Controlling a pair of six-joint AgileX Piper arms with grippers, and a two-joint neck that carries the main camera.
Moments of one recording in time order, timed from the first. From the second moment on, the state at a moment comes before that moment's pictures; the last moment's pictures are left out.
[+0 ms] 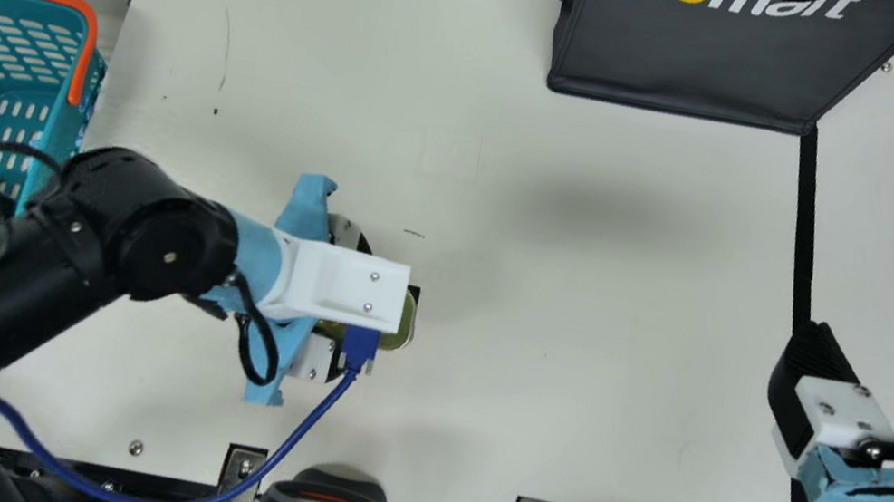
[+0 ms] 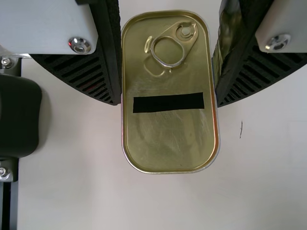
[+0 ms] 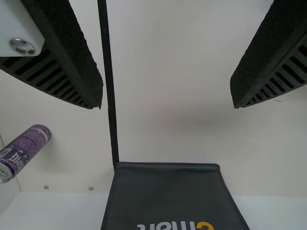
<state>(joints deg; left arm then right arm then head) -39.7 84.0 -62.8 -16.9 59.4 61.3 0.6 42.7 -69.8 -0.8 69.5 0.0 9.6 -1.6</state>
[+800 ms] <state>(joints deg) -38.4 94.1 -62.6 -18.1 54.0 64.2 0.6 42.7 -69.8 -0.8 69.5 0.0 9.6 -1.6</state>
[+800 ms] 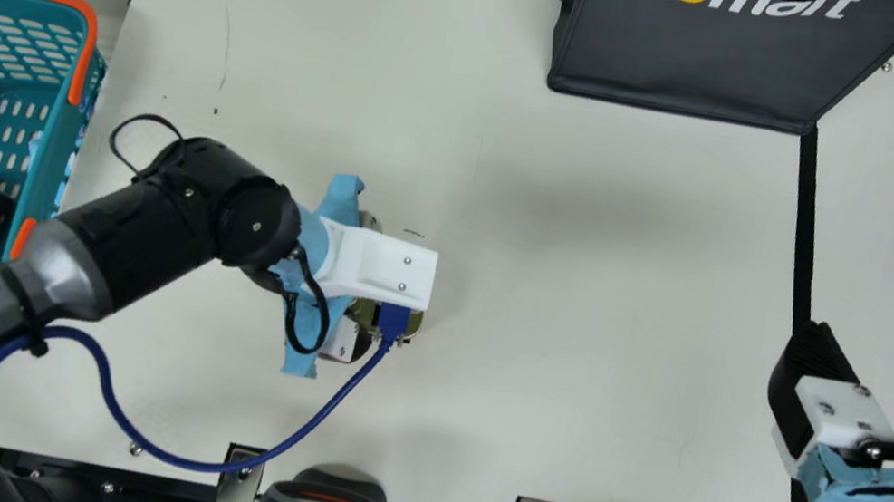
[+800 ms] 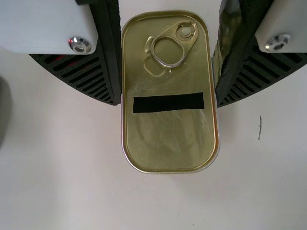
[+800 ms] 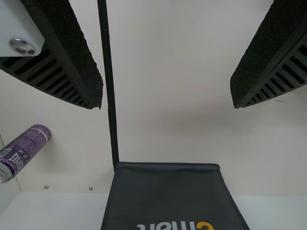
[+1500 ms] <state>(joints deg) -37.9 95.5 -61.9 -20.6 52.8 67.2 0.6 42.7 -69.8 -0.8 69.5 0.0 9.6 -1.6</state>
